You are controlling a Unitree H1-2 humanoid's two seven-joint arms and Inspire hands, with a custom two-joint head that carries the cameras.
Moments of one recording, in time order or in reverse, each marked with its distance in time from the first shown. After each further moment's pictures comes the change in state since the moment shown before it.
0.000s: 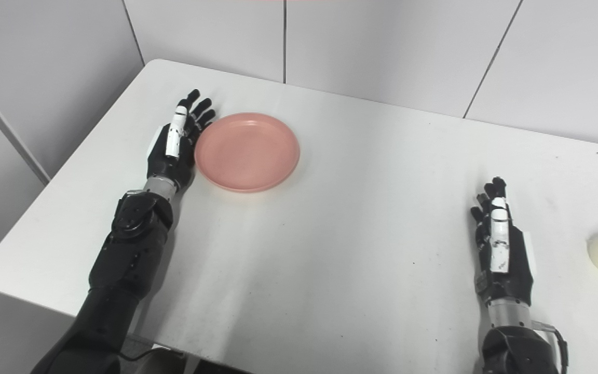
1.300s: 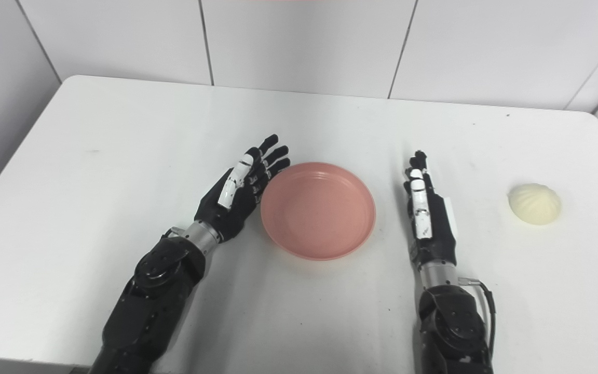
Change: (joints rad) left arm 0.086 -0.153 -0.286 -0.176 0.027 0.159 -0.195; right arm 0.000 0.047 0.052 -0.003 -0.060 -0.005 -0.057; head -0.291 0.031
